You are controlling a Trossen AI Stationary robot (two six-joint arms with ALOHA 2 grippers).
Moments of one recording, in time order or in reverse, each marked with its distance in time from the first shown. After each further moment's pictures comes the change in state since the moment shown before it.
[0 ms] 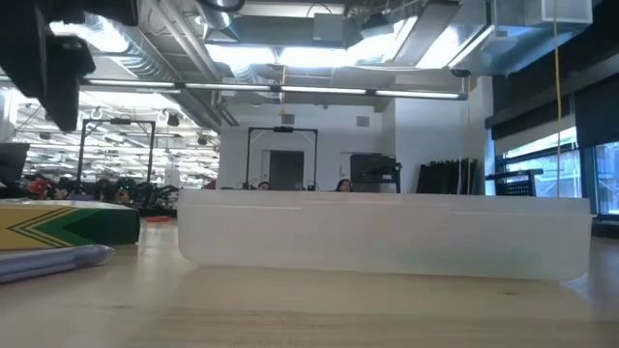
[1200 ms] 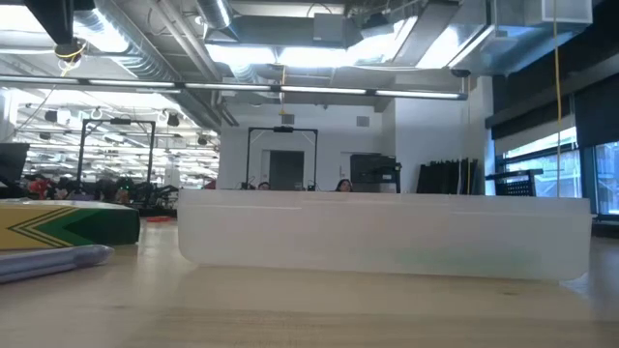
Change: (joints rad) left arm -0.038 0.001 0.248 -0.246 -0.041 -0.055; right arm 0.000 0.000 0.000 -0.019 0.002 0.000
